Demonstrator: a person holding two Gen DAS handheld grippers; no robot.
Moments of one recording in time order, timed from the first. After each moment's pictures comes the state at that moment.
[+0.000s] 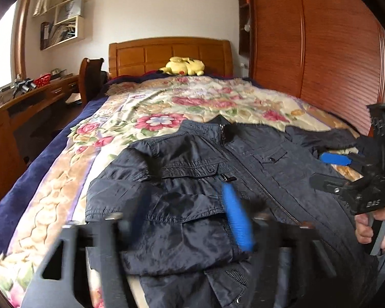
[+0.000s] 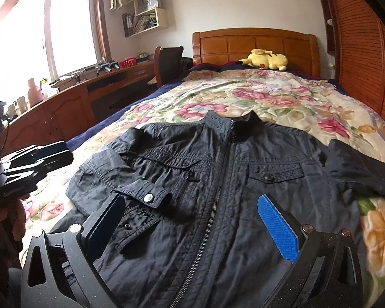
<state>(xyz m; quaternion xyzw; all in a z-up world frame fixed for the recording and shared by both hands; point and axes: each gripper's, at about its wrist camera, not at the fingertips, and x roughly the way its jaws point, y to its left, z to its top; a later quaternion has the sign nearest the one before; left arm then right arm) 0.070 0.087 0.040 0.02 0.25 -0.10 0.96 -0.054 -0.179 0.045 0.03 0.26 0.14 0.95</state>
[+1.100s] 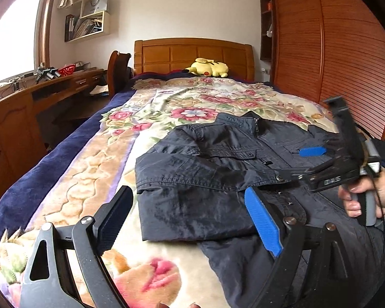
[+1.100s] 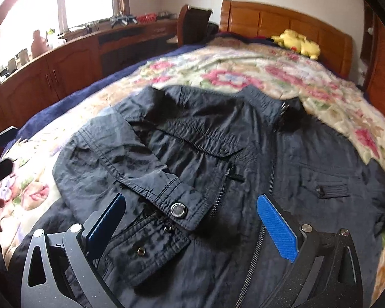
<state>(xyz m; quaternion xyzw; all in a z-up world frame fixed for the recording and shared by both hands) 0.038 0.165 0.015 0.00 0.25 -0.05 0.97 0.039 -0.101 0.022 -0.05 0.36 0.16 0.92</state>
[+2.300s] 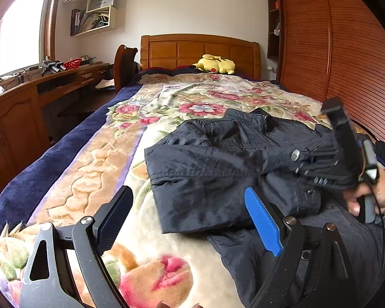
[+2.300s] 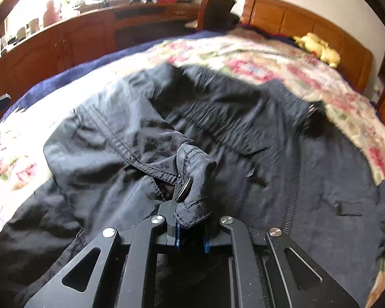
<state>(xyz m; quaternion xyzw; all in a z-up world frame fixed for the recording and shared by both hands) 0.043 0.174 0.006 -0.01 0.26 -0.04 0.96 0.050 -0.079 0.016 -0.12 0.35 0.18 0.91</state>
